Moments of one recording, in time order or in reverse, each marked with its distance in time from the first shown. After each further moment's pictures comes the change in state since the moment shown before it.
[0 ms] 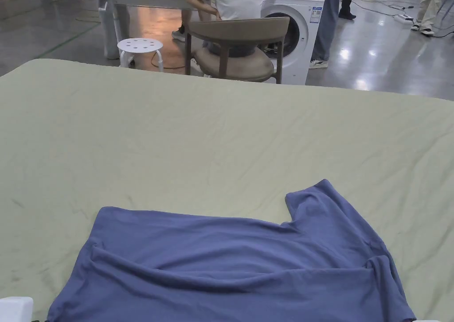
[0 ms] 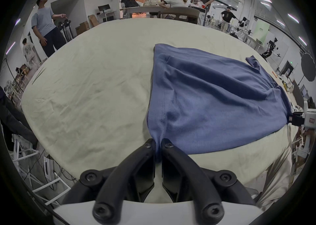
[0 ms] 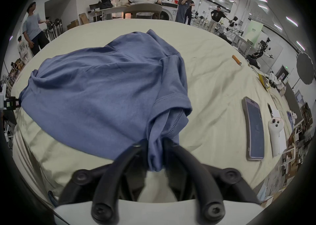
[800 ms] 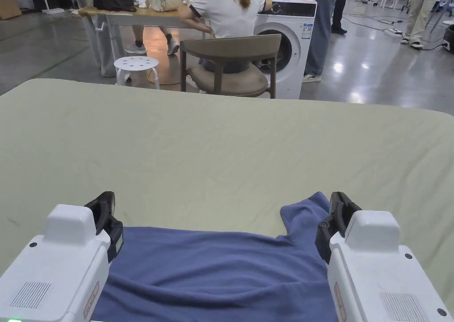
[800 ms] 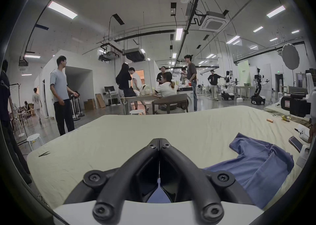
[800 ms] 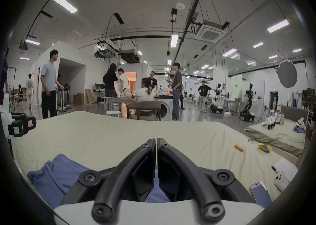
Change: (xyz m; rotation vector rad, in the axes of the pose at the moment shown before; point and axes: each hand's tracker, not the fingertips) left arm 0.113 0.088 0.057 0.843 0.059 -0.129; right arm -0.105 0.116 0.077 0.889 -0.045 -0.083
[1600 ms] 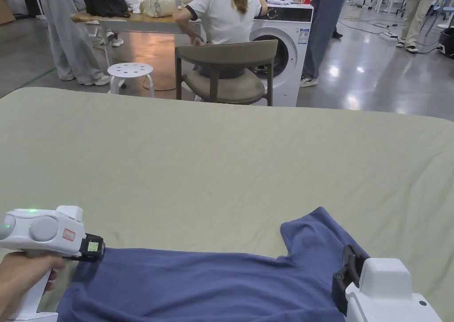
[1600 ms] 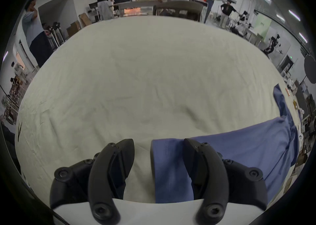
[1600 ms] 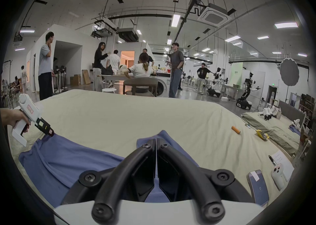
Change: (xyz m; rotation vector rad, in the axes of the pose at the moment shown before) left arm -0.089 -0.084 -0.238 -0.936 -0.095 0.077; right arm 0.031 -0.042 -0.026 -0.225 -0.023 0.027
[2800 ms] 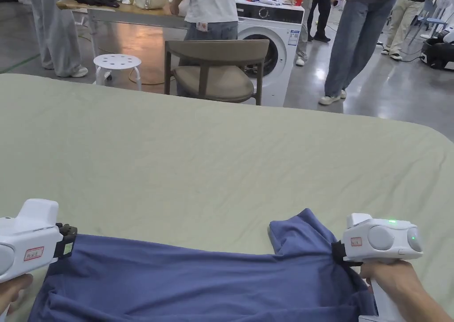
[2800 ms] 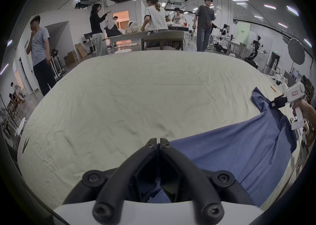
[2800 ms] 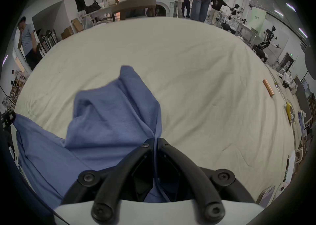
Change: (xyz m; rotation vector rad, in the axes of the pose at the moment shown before) left arm 0.009 -0.039 0.079 0.320 -0.044 -0.103; right arm 0.105 -0.019 -0.230 -0.709 0.101 -0.042
